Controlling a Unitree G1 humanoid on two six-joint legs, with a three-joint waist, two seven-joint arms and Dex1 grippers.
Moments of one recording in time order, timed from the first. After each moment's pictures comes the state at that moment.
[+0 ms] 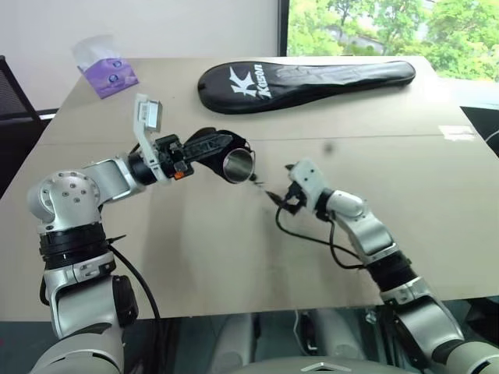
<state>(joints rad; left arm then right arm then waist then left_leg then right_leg) -0.67 0.65 0.39 0.08 -1.05 1.30 -0.79 -0.53 -0.11 0.31 0.25 0.02 0.14 0.58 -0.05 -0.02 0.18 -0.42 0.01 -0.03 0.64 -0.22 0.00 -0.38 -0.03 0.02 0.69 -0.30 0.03</state>
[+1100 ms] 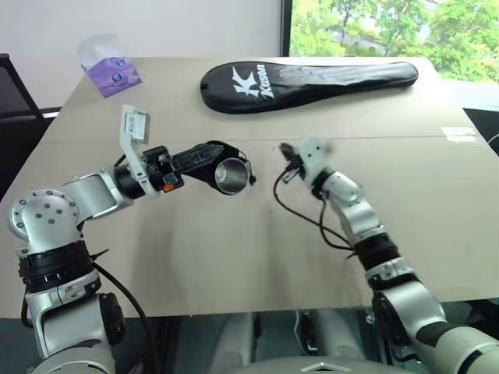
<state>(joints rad) -0.50 0.66 0.46 -0.04 -1.18 1.27 -0.62 -0.65 -0.15 0.16 0.33 -0.07 -0.02 0.40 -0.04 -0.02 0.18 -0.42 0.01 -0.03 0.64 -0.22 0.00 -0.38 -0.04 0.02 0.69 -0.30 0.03</state>
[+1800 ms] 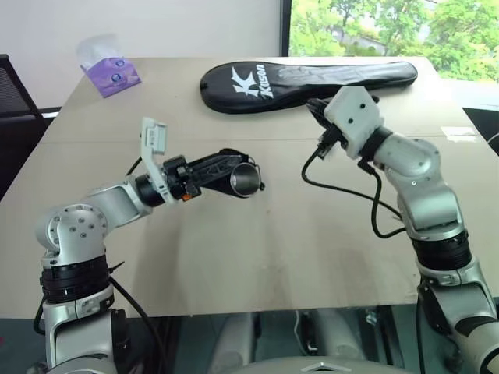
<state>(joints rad) -0.47 0.63 0.34 -0.16 -1.10 1.08 -0.71 -0.72 -0.41 0.16 -0.30 -0.06 0.43 0.58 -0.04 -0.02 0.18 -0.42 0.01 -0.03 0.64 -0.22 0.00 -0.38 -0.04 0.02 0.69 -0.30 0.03</state>
